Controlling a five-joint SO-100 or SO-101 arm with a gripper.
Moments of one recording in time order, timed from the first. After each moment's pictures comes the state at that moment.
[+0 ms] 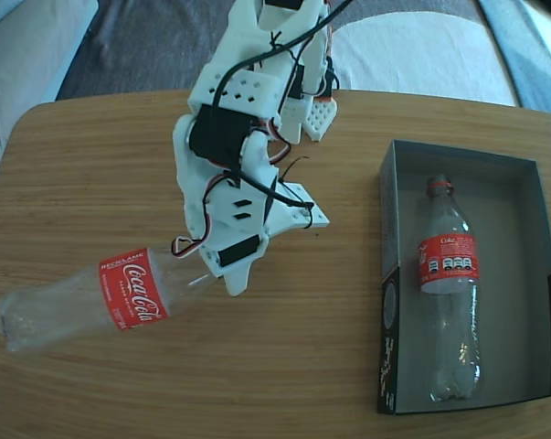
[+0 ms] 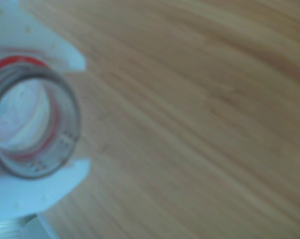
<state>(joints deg) 13.5 92.0 103.2 60.2 -51.1</state>
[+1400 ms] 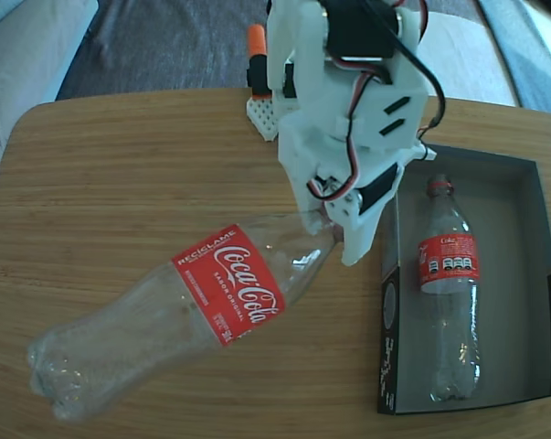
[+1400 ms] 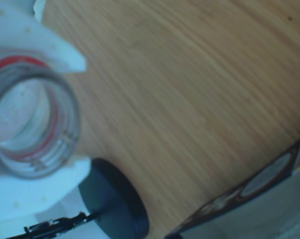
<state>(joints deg) -9.1 92.0 67.0 94.3 -41.3</state>
